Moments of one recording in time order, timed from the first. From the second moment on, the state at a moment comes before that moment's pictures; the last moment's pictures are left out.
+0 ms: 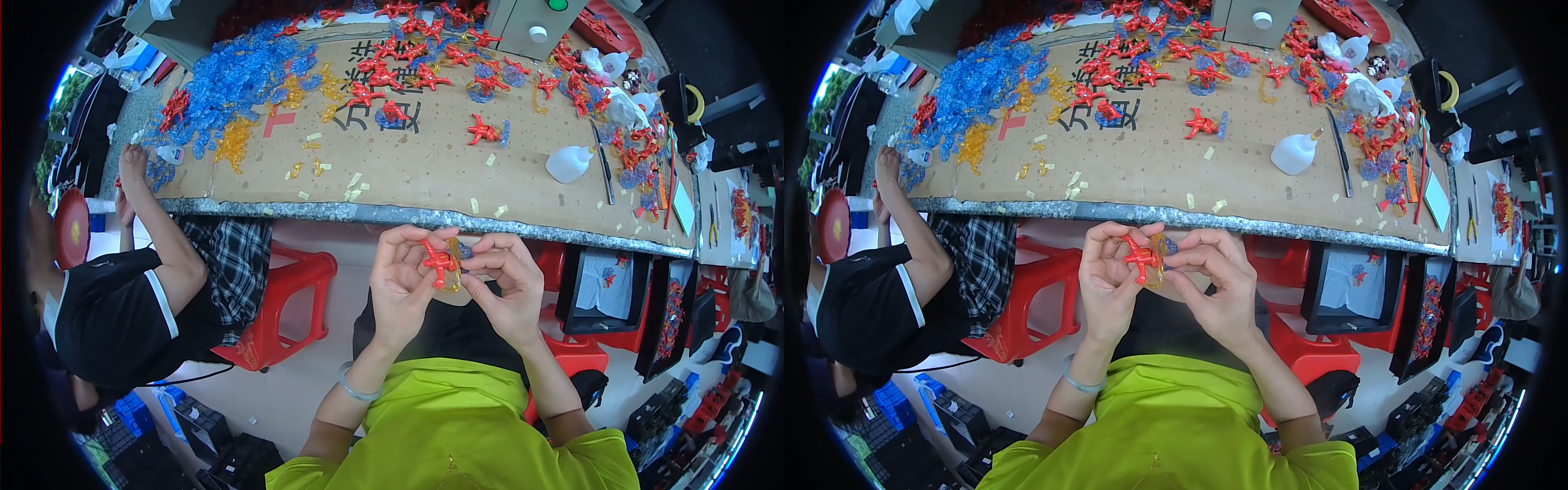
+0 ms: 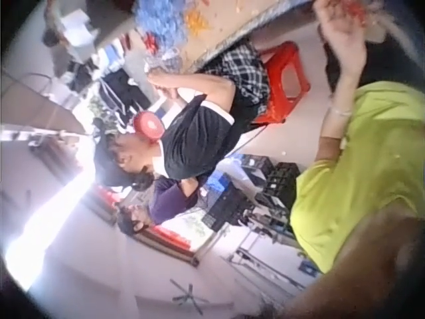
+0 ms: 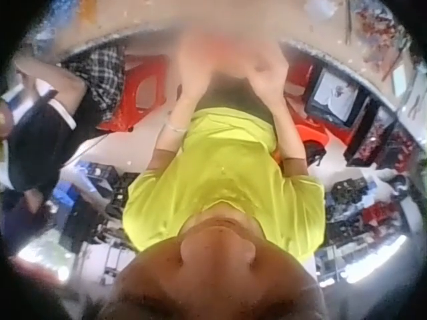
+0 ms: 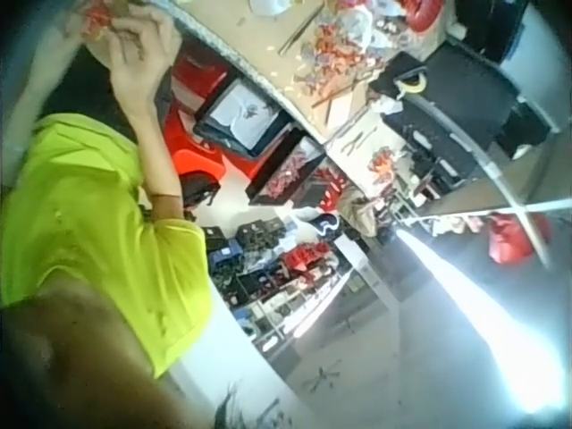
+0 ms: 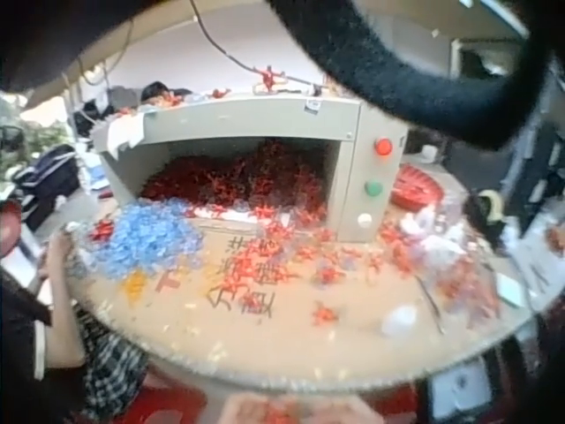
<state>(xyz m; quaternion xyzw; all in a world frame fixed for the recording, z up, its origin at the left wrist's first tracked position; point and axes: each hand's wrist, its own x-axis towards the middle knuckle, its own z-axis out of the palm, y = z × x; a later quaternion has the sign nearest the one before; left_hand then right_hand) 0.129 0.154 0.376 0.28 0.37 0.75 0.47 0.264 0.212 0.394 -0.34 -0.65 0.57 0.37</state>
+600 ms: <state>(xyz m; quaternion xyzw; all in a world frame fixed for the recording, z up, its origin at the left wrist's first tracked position) 0.115 0.180 0.378 0.39 0.52 0.69 0.33 0.252 0.230 0.398 -0.36 -0.61 0.59 0.39</state>
